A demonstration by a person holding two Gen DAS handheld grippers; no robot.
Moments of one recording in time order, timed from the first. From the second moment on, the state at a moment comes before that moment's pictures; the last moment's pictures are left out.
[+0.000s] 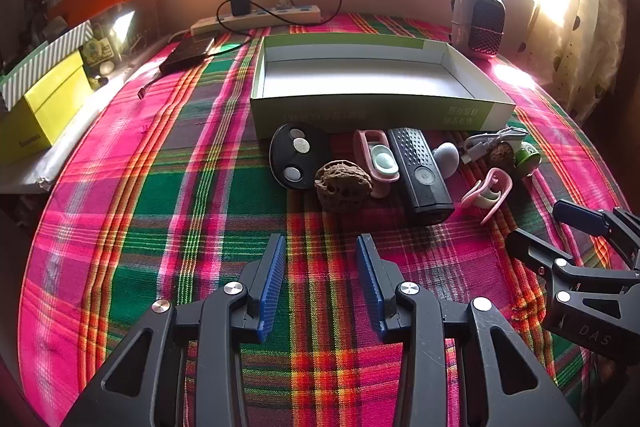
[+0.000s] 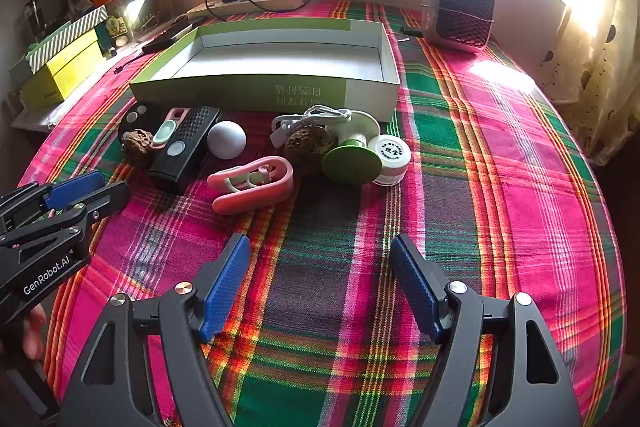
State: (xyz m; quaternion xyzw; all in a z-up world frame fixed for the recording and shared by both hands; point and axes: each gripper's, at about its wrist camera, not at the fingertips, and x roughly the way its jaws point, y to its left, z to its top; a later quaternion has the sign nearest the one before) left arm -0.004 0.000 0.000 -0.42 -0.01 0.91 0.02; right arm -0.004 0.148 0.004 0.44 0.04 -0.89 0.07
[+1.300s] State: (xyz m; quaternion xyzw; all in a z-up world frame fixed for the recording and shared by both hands) left arm -0.067 -0.042 0.013 -0.43 -0.08 0.90 0.05; right arm -0.067 0.198 0.004 0.44 0.05 -0.90 0.05
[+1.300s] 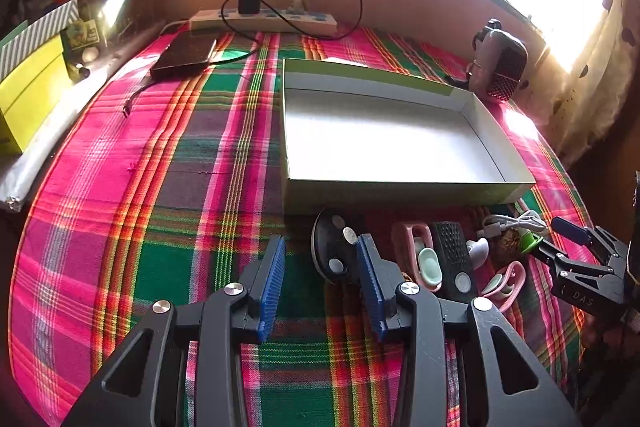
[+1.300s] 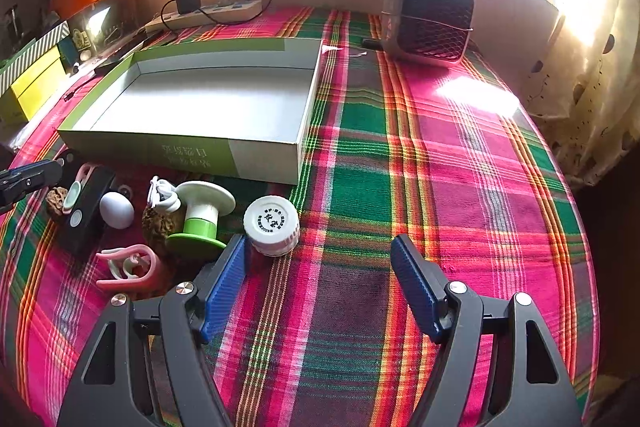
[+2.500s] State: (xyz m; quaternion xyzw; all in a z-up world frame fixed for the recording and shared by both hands) left arm -0.078 -0.037 0.007 -0.44 -0.08 0.90 0.04; right arm -0.082 0.195 0.007 0.43 0.05 -0.90 0.09
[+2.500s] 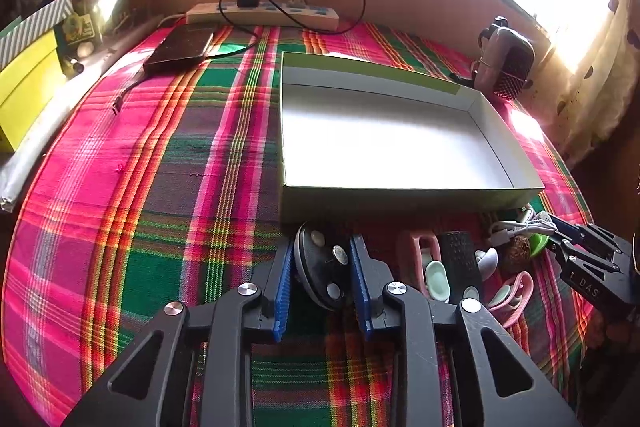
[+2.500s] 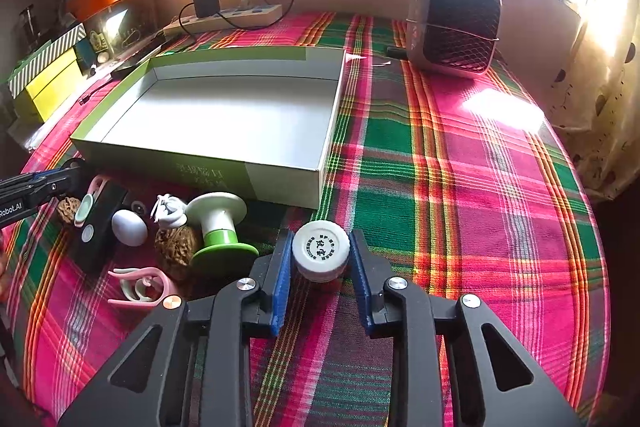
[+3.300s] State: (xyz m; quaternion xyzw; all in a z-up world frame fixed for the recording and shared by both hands) left arm -0.065 -0.043 0.037 -0.41 -0.08 0.91 0.06; right arm -0.076 0.195 0.028 0.41 0.04 -0.91 0.08
